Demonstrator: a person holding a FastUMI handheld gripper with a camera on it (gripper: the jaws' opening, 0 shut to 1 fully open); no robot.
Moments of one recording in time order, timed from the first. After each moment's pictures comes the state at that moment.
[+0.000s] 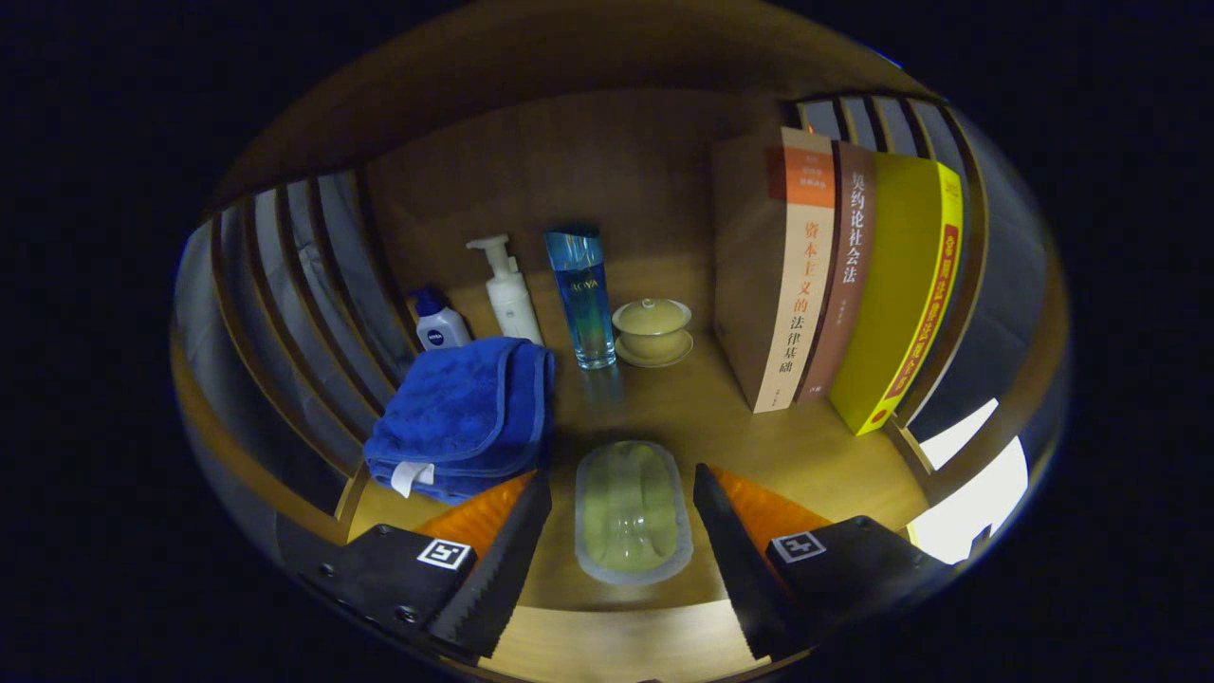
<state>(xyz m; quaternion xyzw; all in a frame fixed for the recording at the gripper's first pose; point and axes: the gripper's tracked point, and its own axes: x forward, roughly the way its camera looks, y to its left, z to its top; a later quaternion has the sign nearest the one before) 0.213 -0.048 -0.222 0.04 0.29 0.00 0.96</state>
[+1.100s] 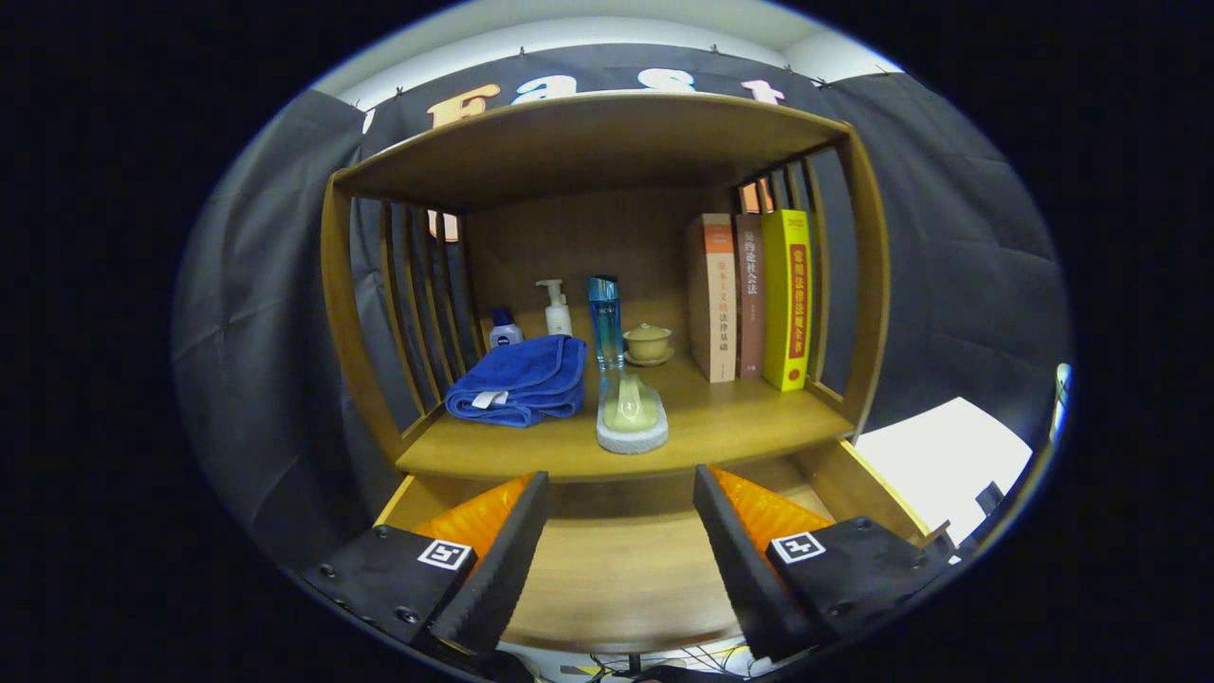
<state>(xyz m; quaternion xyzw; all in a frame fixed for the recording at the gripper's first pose) 0.002 -0.041 -0.186 0.03 0.14 0.01 0.99</state>
